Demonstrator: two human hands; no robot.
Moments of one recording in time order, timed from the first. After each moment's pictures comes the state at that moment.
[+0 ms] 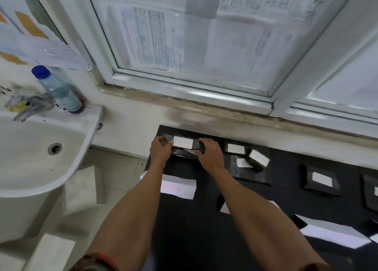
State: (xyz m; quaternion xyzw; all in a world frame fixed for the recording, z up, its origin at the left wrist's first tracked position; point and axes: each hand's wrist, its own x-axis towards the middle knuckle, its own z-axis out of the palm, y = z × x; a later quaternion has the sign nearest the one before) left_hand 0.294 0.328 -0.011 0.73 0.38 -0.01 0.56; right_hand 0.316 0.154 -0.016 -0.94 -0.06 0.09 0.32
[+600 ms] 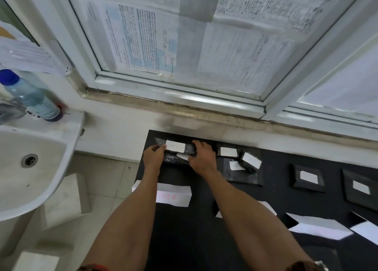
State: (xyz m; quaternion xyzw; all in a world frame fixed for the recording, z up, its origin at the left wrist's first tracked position) left_hand 0.314 0.338 -0.039 0.61 0.41 -0.06 0.67; right_hand 0.333 0.170 -0.015 -0.97 -0.04 0.14 0.20
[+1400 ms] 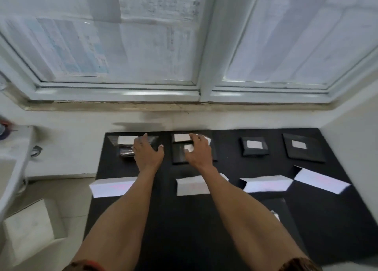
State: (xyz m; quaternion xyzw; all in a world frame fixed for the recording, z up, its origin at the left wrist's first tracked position) left_hand 0.258 0.189 0.019 0.90 0.20 0.00 0.39; right_hand 0.258 0.017 0.029 -0.95 0.05 0.03 0.30
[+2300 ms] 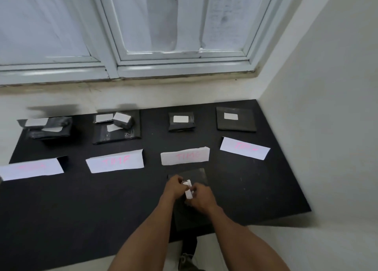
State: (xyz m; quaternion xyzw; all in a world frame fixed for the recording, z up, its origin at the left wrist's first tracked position) left_hand 0.057 -0.217 -0.047 0.82 0.13 -0.35 0.43; right_hand 0.007 -0.345 -0.049 -0.88 0.15 0.27 0.36
